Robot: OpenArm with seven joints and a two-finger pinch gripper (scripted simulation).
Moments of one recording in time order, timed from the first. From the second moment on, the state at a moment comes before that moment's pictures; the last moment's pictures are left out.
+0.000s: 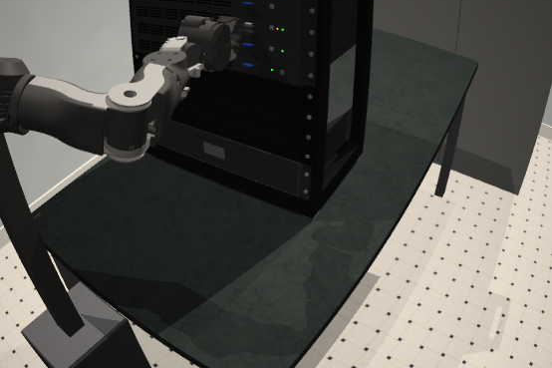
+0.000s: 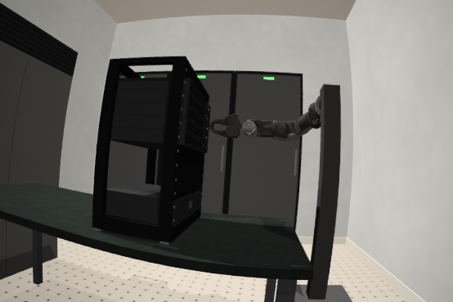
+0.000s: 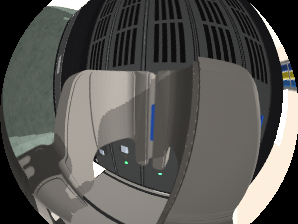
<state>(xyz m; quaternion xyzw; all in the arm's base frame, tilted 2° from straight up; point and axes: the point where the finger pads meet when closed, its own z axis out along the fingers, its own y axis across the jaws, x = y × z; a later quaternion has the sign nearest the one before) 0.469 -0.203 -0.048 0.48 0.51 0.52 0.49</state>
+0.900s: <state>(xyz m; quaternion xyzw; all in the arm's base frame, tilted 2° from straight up) 0.457 -0.203 -0.049 0.48 0.51 0.52 0.49</state>
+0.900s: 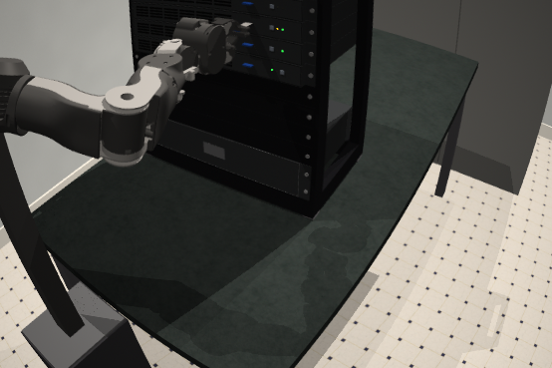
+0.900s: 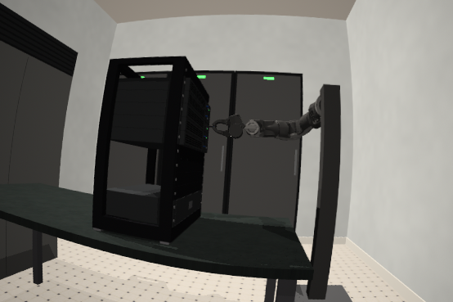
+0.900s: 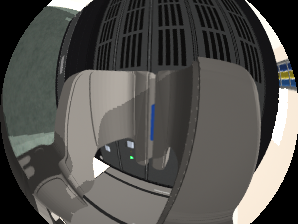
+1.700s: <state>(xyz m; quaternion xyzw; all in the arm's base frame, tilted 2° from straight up) 0.442 -0.204 -0.049 0.48 0.51 0.52 0.49</state>
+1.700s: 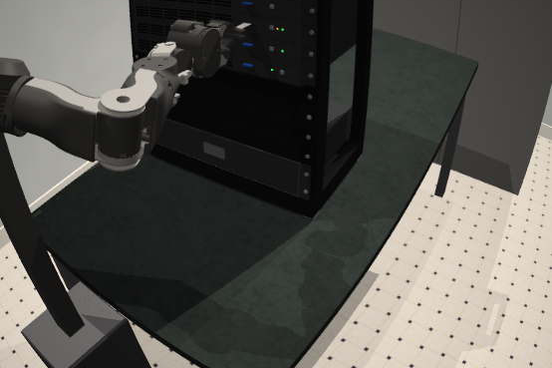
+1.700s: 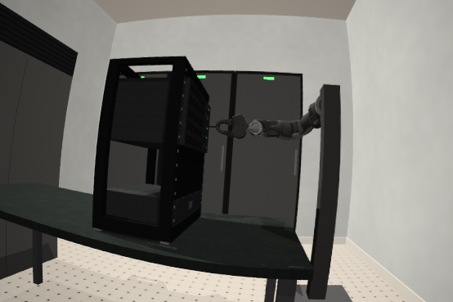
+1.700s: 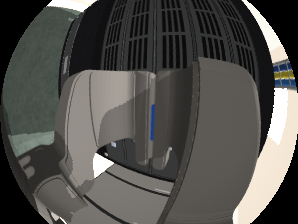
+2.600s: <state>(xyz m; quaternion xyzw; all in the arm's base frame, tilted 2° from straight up) 0.440 -0.202 -0.049 0.48 0.51 0.52 0.49</state>
